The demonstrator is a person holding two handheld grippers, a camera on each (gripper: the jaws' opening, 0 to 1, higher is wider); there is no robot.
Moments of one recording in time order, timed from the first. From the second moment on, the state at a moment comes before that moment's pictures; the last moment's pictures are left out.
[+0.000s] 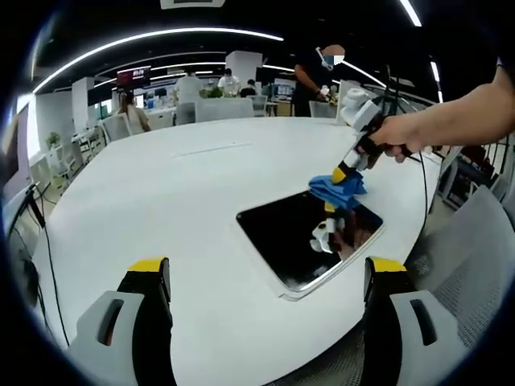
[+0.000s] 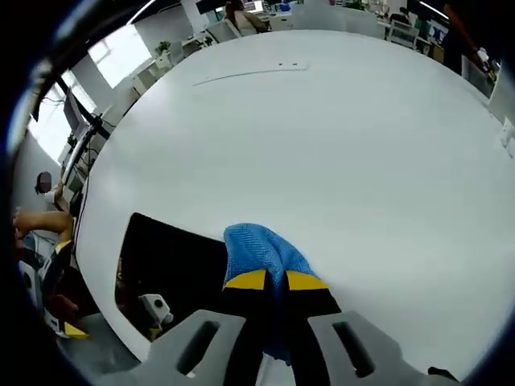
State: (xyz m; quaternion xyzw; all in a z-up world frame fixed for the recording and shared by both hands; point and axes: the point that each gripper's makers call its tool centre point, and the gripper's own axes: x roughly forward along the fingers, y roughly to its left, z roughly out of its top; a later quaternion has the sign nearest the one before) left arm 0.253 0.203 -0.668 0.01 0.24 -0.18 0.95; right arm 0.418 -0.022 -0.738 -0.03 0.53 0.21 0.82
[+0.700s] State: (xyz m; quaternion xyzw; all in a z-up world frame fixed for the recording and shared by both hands) left arm 0.252 0.203 -0.667 0.01 0.24 -0.18 0.95; right arm 0.427 -0.017 -0.731 -0.04 0.53 0.21 0.82
